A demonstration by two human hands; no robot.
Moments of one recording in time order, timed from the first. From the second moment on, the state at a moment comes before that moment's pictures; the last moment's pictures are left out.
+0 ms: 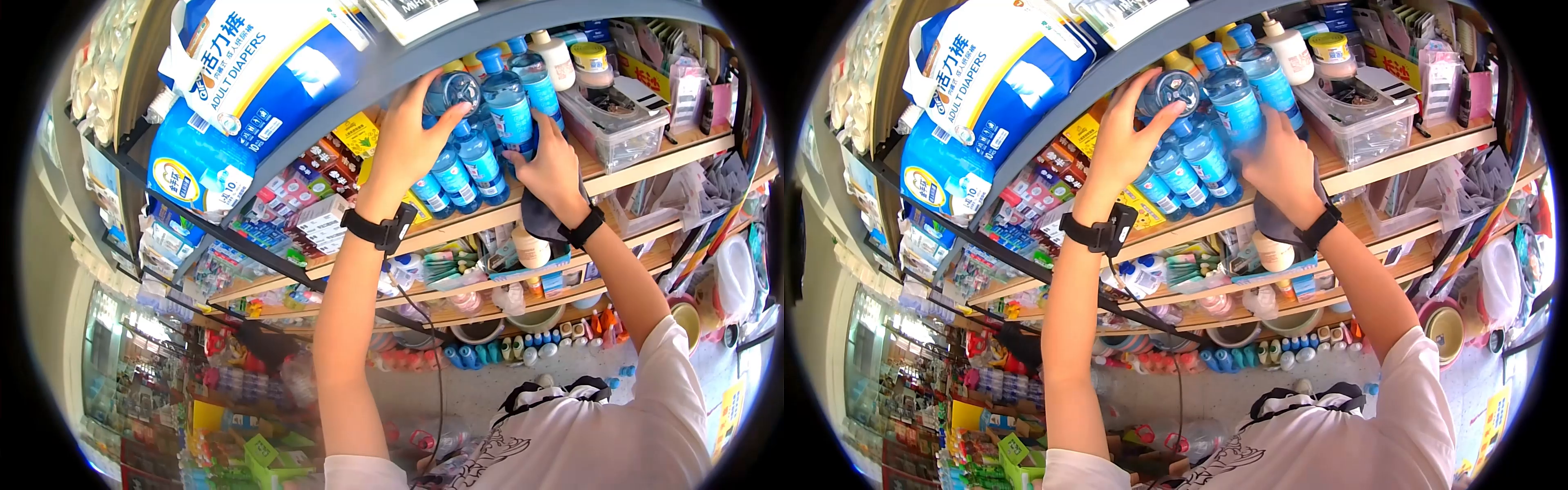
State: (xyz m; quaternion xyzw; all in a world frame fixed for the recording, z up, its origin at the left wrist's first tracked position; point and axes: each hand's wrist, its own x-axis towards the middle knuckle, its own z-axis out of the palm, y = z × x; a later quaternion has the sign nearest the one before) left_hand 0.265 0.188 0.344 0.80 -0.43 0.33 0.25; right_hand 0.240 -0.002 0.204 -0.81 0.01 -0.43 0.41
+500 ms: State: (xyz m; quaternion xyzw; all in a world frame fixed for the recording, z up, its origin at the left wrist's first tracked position) left_hand 0.272 0.189 0.337 0.80 -0.44 0.33 0.26; right_hand 0.239 -0.004 0.198 -0.82 0.04 -0.43 0.38
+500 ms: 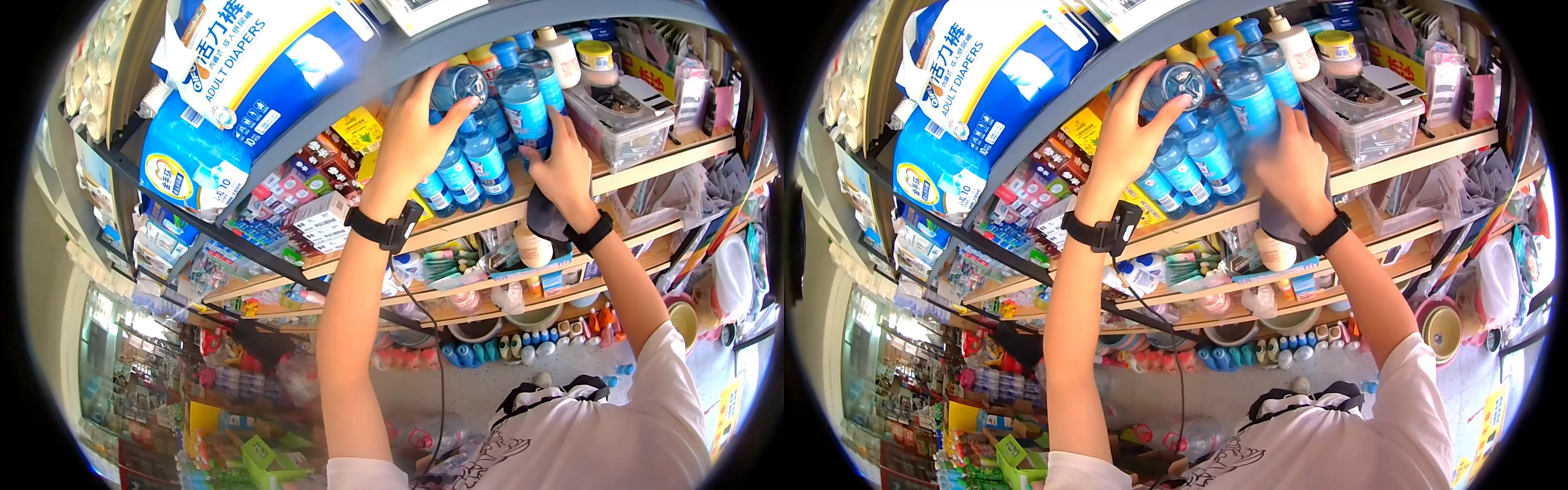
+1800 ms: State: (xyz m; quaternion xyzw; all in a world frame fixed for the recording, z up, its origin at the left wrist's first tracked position) left_hand 0.271 0.179 0.327 0.79 -0.41 0.39 0.25; right_hand 0.200 -0.008 0.204 -0.76 0.02 -0.42 0.50
